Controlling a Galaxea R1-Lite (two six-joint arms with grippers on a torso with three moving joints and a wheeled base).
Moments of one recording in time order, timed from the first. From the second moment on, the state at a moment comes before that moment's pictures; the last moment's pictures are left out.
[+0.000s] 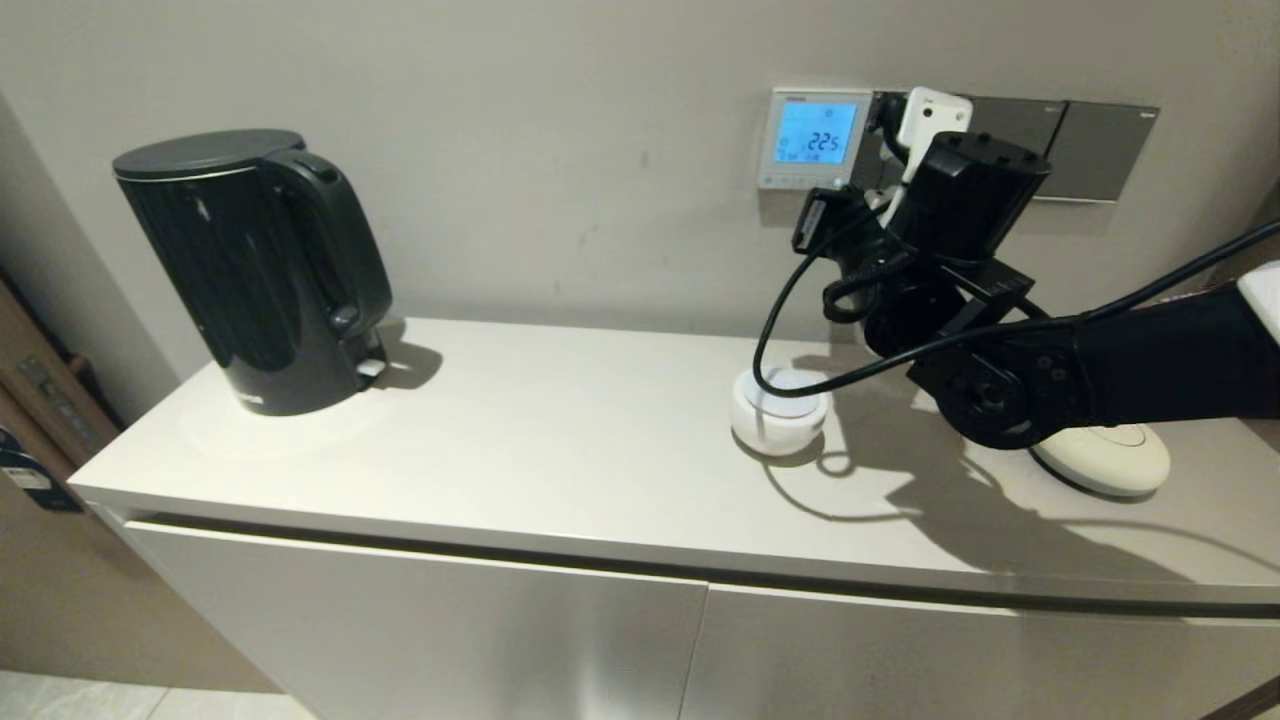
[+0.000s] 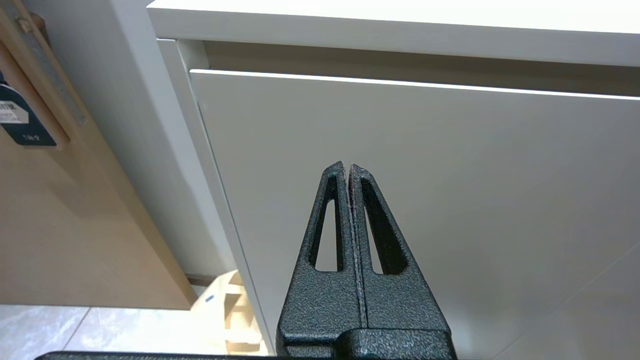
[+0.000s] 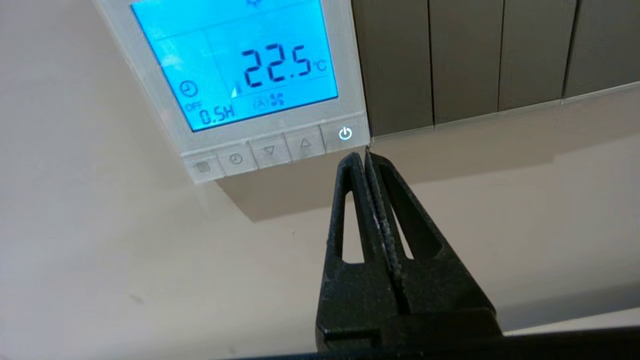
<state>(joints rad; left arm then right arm) 0.01 0.00 0.00 0.00 0.00 0.01 0.48 1.95 -1.36 -0.94 -0.62 -0.02</state>
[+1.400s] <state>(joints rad) 0.01 0.00 0.00 0.00 0.00 0.01 0.44 2.02 -1.45 -0.93 -0.62 -0.02</state>
